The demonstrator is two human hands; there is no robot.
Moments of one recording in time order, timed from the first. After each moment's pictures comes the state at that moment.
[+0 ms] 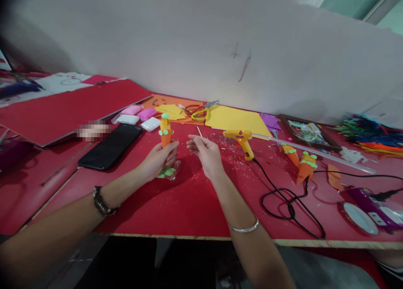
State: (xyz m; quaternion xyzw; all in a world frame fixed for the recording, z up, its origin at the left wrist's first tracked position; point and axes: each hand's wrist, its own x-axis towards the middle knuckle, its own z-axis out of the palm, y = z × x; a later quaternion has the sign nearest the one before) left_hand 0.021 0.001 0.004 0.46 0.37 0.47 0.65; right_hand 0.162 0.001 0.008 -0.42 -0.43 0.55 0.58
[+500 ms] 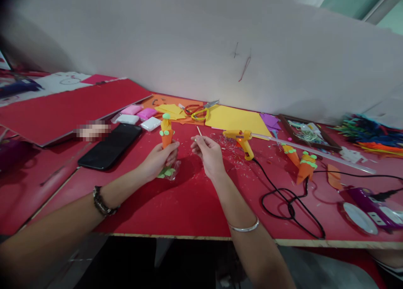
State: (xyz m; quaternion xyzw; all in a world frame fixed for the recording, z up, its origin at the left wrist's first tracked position) left_hand 0.020 0.001 0.001 0.47 0.36 0.47 0.66; right_hand 0.163 0.001 0.009 -0.44 -0.39 0.55 0.60
